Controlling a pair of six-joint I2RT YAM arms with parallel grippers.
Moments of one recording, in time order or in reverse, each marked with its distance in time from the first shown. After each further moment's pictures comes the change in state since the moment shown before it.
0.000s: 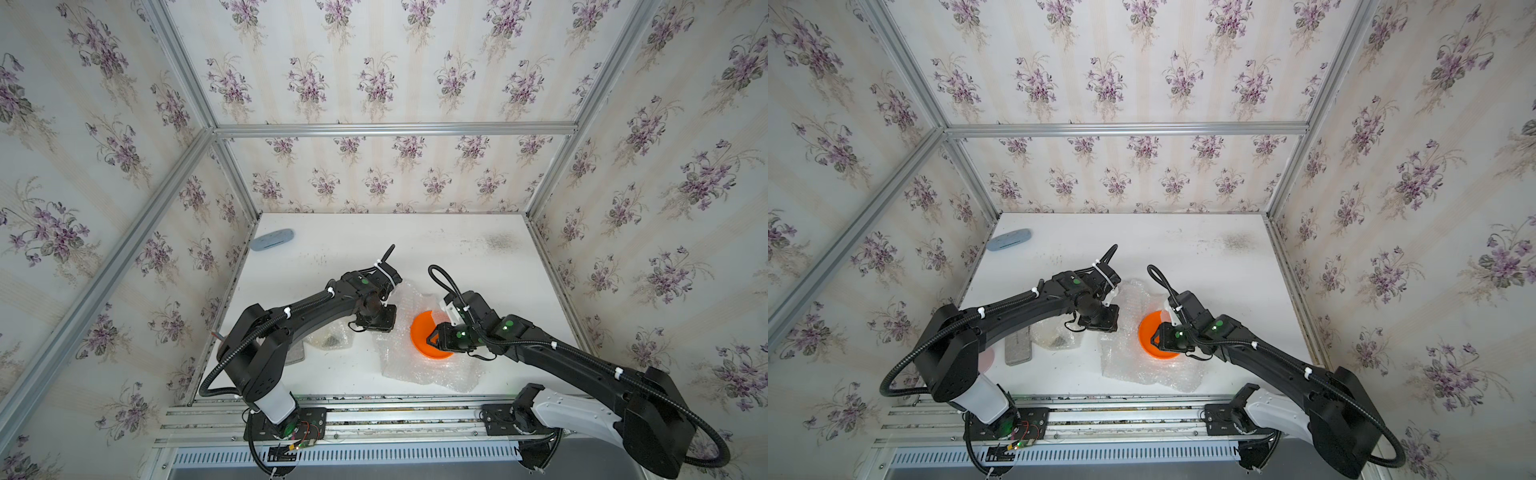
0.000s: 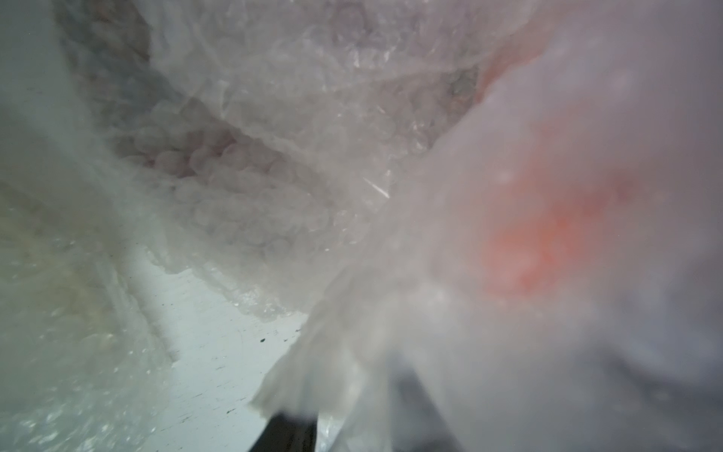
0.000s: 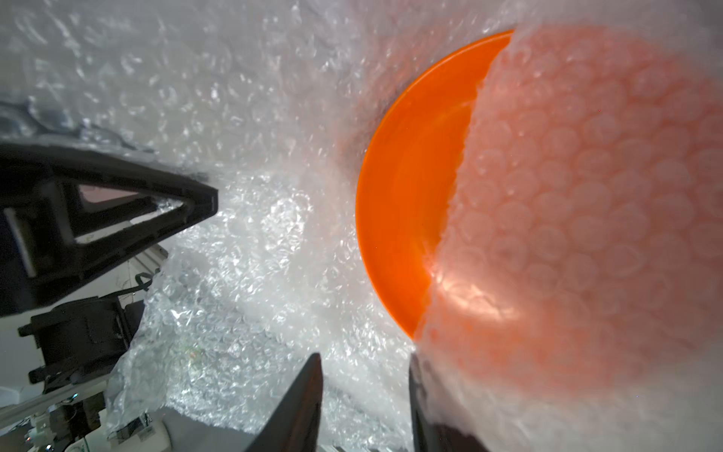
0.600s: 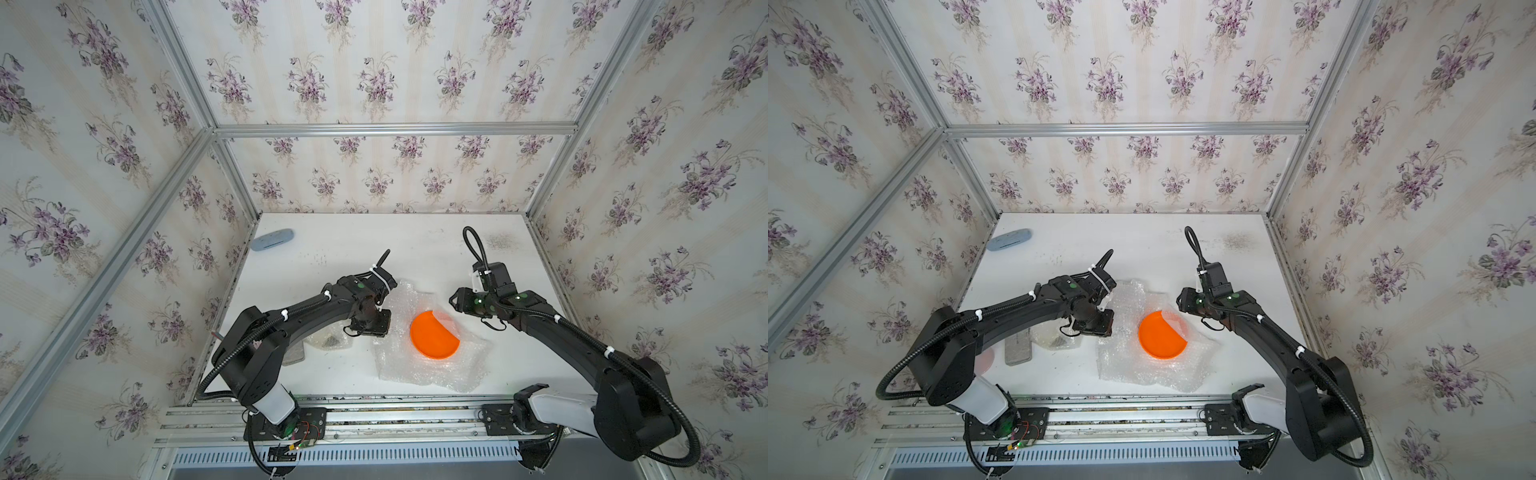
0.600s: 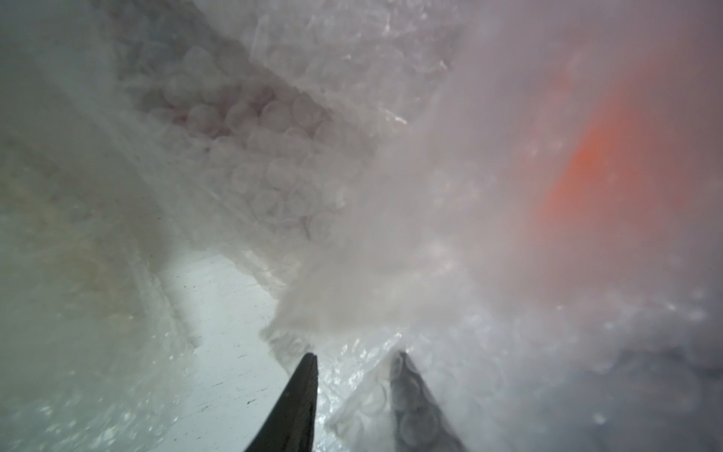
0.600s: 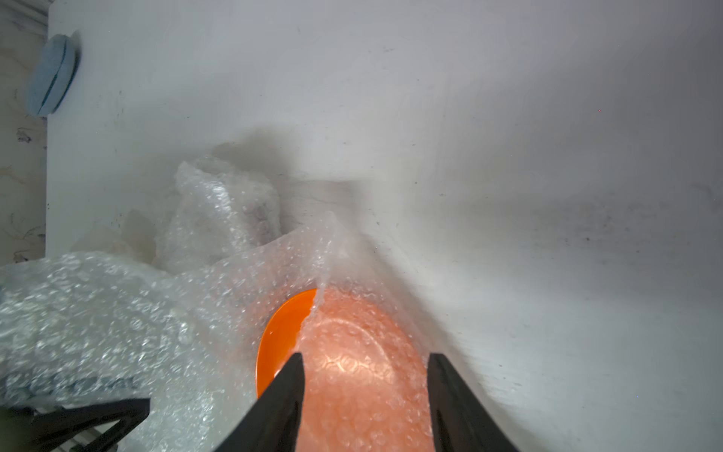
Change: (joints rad) left arm 0.014 -0.021 -0.058 0.006 -0.013 0.010; right arm -0.303 0.067 0.149 -0.034 0.135 -0.255
